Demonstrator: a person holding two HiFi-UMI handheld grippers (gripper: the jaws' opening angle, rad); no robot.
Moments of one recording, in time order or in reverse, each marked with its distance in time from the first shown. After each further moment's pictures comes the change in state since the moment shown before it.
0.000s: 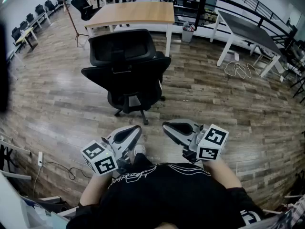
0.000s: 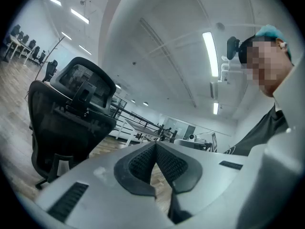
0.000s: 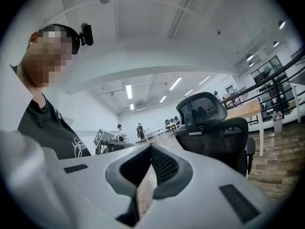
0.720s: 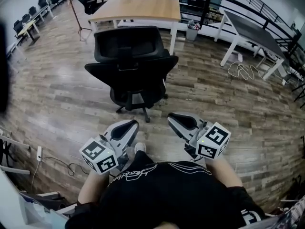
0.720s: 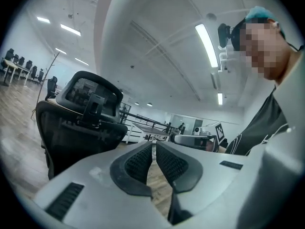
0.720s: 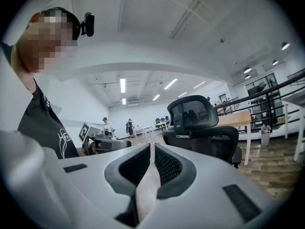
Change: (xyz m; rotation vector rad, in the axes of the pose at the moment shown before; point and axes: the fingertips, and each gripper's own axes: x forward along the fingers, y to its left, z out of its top) left arm -0.013 0.037 0.013 0.143 0.003 0.084; right arm 0.023 -0.036 0.006 -0.093 0.028 -0.140
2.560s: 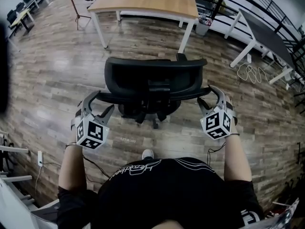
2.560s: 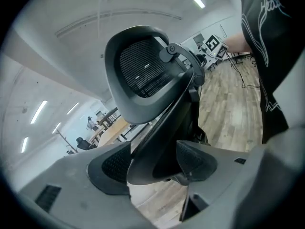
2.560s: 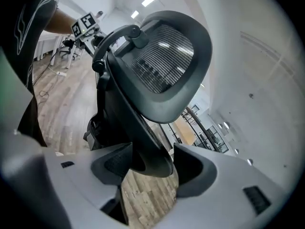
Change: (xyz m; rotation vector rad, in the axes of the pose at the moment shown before) left arm 0.009 0.388 0.046 0.837 0.553 0.385; right arm 0.139 -0.302 -0.005 -0.813 0.683 -0.607
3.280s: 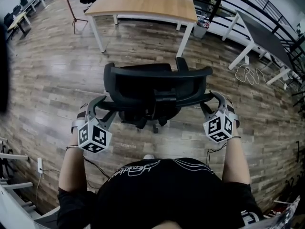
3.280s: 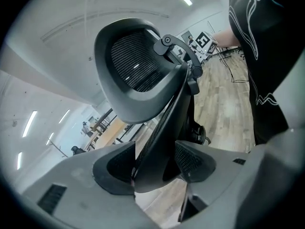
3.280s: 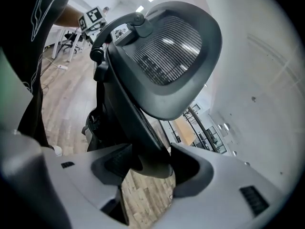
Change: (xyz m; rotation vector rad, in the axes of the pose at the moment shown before) left arm 0.020 0.012 -0.005 0.118 0.004 -0.067; right arm 0.020 -0.003 -0.001 -0.051 0.039 0.001
